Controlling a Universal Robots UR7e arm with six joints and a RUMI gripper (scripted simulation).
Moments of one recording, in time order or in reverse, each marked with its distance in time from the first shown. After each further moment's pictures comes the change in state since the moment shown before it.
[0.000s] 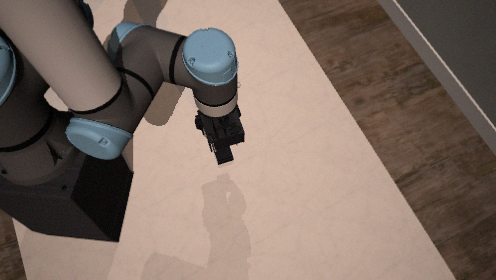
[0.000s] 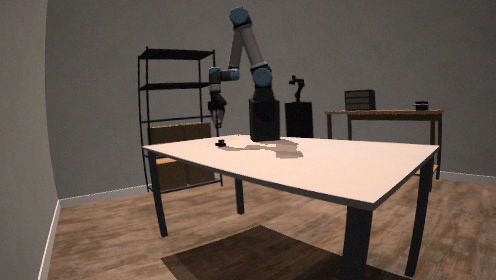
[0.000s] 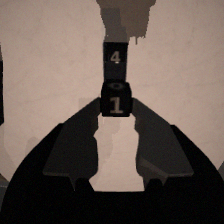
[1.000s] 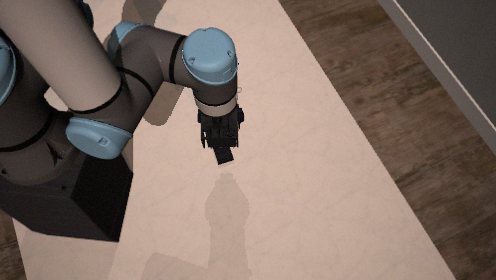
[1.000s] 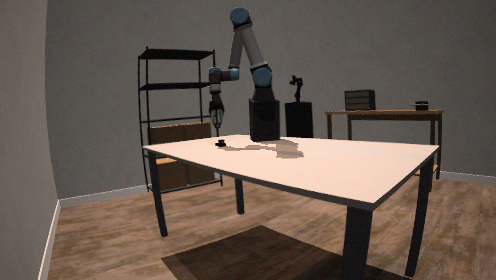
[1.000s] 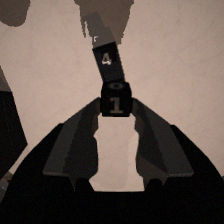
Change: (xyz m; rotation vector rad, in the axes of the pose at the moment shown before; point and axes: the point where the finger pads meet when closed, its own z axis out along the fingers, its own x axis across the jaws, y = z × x) arm 0.005 0.000 -0.001 0.001 0.003 0.285
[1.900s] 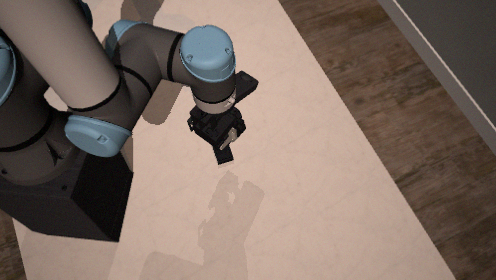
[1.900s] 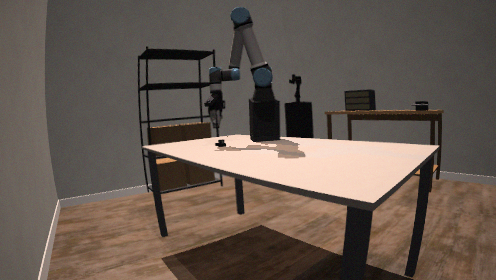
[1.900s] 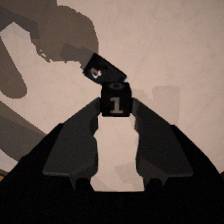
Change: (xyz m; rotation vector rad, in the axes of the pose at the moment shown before) arm 0.008 -0.003 0.000 0.006 -0.001 0.677
